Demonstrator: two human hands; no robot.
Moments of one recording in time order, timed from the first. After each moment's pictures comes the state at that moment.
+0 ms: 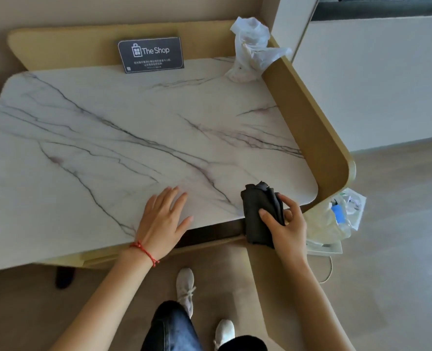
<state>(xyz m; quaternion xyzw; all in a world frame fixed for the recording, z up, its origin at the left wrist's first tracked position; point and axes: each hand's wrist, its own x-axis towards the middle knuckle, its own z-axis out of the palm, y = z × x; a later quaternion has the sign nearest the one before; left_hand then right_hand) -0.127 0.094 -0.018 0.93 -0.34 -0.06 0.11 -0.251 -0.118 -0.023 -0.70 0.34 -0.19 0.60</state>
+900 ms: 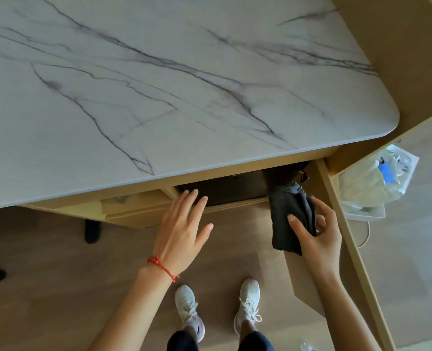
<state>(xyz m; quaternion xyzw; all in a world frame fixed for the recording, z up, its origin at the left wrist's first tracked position) -0.211 0.154 -0.141 0.93 -0.34 -0.04 0.16 -0.331 -0.066 -0.153 -0.72 0.37 -0.18 0.56</state>
